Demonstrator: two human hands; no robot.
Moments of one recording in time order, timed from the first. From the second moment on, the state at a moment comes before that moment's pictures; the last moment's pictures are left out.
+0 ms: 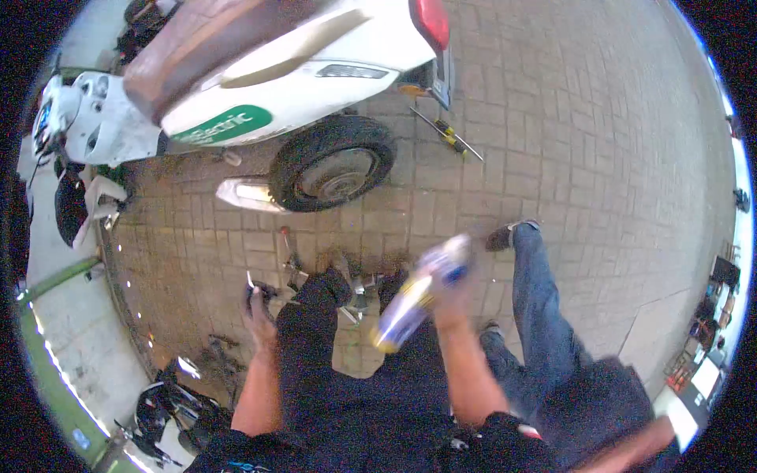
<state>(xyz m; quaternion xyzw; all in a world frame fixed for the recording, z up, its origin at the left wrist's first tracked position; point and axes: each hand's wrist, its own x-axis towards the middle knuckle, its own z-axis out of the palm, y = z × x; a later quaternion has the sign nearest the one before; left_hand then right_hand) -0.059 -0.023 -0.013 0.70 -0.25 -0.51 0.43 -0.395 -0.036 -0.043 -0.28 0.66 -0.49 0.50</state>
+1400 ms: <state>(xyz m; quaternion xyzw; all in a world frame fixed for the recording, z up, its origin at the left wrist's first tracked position) 0.001 -0.328 -0.312 0.60 -0.68 -0.26 0.31 -0.261 -0.102 -0.413 -0.52 0.73 -0.35 0.26</state>
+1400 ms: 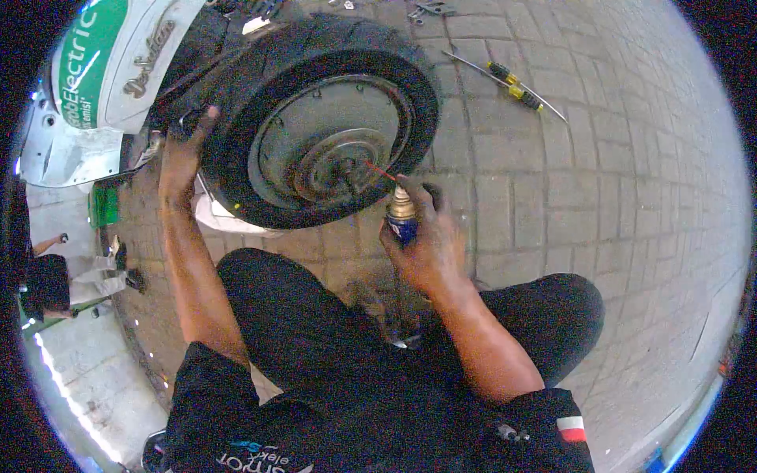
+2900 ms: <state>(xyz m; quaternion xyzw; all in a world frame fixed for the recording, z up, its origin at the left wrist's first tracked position) 0.013 -0.336 -0.325 0.63 -0.66 -0.26 0.31 -0.236 -0.112 -0.403 -0.54 0.70 -0.39 0.25</state>
